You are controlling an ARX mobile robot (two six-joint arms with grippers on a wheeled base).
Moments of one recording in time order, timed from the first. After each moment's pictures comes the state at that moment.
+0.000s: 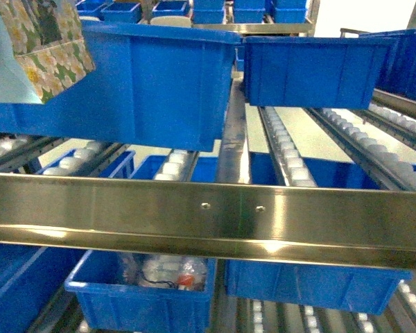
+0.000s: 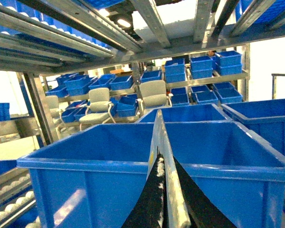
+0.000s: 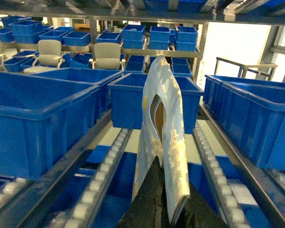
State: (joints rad) left arm -0.49 1.31 0.66 0.94 -0.62 0.29; right arm 0.07 0.76 0.50 0.33 0.02 0.00
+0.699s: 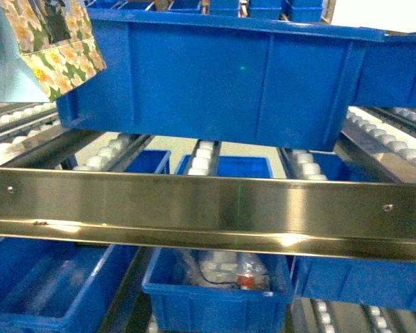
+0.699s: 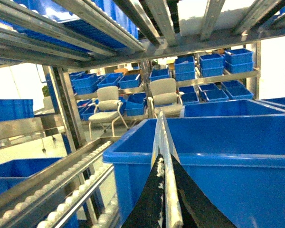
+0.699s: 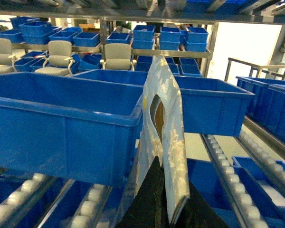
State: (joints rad) left arm -0.49 1.31 0.66 0.94 -0.62 0.29; right arm 0.07 0.76 0.50 0.33 0.02 0.00
